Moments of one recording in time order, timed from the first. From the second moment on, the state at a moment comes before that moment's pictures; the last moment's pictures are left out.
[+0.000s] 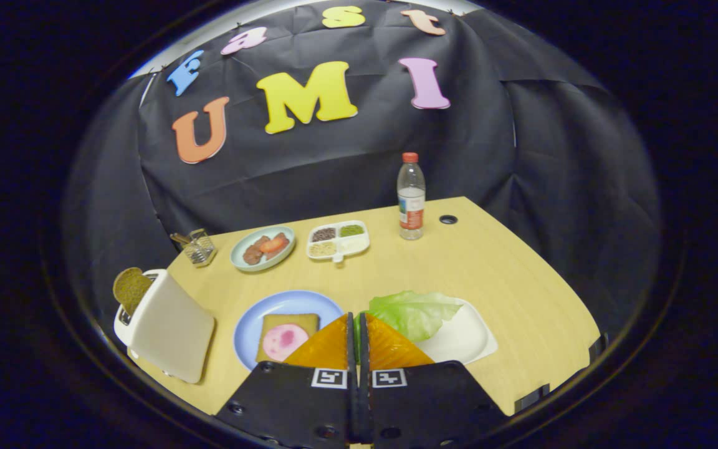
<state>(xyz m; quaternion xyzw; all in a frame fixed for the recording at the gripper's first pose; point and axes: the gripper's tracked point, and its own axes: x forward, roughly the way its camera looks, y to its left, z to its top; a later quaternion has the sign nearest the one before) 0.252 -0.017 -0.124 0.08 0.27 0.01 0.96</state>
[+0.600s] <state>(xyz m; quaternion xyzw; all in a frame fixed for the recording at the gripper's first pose) 0.301 0.113 -0.202 0.04 0.30 0.07 0.95</state>
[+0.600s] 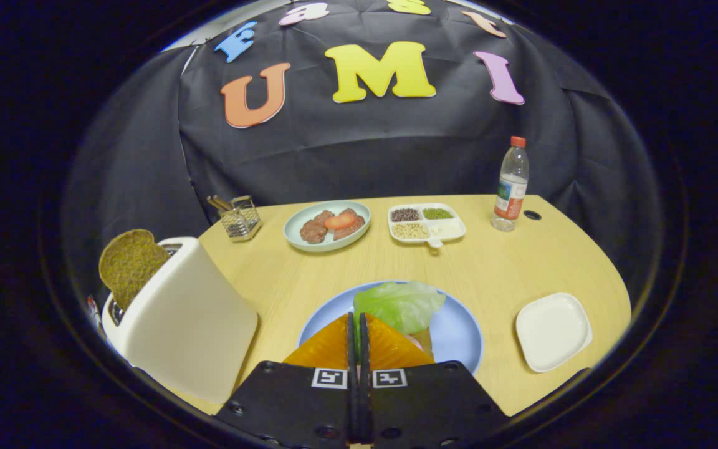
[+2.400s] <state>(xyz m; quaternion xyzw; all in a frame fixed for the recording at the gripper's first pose) 0.209 0.180 -0.038 0.03 0.18 0.06 0.98</state>
